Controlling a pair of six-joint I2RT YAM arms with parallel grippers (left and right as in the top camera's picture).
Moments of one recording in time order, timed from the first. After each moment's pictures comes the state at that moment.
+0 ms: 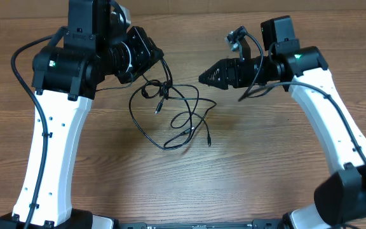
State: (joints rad) left arm -0.22 1.60 1.93 -1.13 0.48 -0.86; right arm 0.24 1.69 1.57 -0.89 -0.90 0.08
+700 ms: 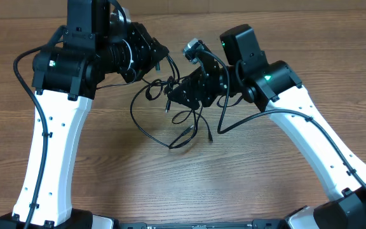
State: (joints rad) left arm -0.22 1.60 1.93 -1.09 0.57 -1.02; right arm 0.49 1.64 1.57 -0.76 -0.69 -0.03
